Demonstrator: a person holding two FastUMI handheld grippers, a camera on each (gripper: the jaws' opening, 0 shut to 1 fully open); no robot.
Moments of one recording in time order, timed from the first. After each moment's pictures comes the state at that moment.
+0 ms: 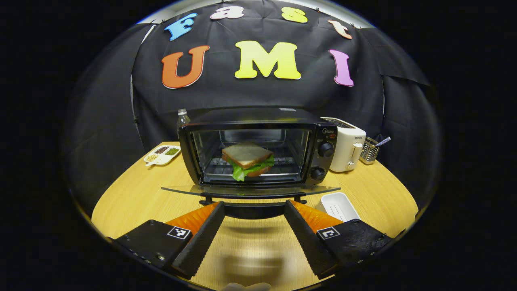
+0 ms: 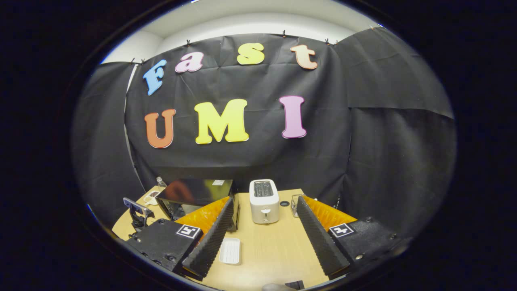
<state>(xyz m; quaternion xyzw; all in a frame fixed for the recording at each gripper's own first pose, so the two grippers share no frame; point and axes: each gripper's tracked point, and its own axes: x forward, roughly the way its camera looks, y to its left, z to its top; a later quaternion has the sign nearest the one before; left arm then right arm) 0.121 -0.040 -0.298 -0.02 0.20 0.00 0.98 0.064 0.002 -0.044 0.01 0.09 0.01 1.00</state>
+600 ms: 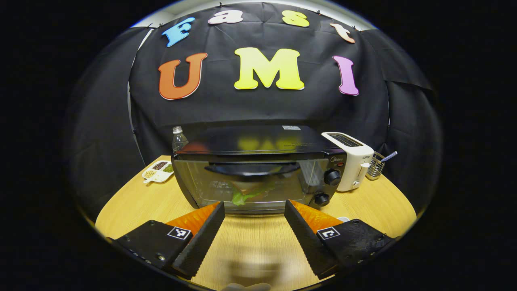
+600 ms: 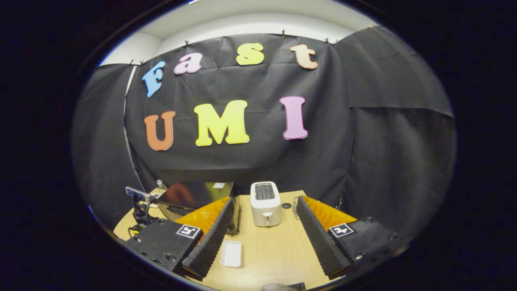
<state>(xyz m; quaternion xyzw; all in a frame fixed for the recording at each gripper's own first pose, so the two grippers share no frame) 0.166 -0.037 -0.272 -0.02 0.18 0.01 0.98 0.076 0.003 -0.043 0.01 0.09 0.02 1.00</state>
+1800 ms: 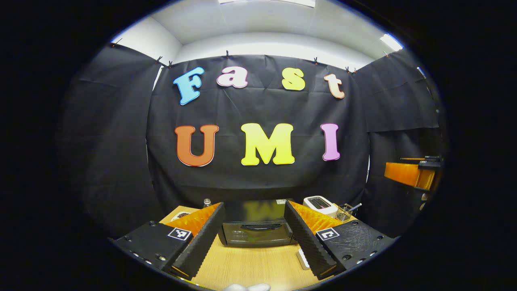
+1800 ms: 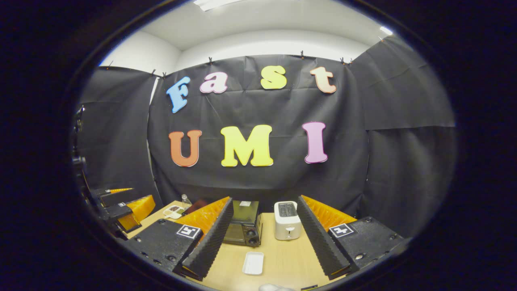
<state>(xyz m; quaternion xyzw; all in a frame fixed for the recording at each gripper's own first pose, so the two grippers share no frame) 0.019 0.006 -0.012 -0.02 -0.01 0.00 1.00 0.028 0.073 0.002 0.01 0.00 0.08 1.00</state>
